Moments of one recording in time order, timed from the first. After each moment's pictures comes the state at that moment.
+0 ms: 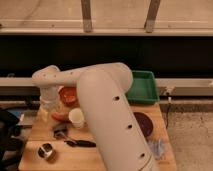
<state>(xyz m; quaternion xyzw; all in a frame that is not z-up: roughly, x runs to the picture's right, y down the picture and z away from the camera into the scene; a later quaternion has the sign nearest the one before) -0.285 0.146 0.812 -0.45 0.06 0.29 0.84</state>
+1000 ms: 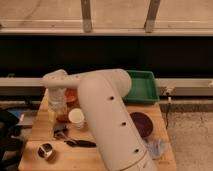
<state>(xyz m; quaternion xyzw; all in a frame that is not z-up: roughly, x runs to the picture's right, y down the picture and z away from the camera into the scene) -0.270 0.159 0.854 -0.46 0.08 0.30 0.83</state>
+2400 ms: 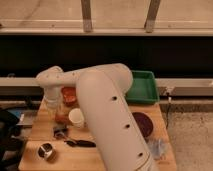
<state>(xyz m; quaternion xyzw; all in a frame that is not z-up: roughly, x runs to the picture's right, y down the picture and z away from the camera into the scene) -0.277 0.130 0.828 -0.42 0.07 0.32 0.84</state>
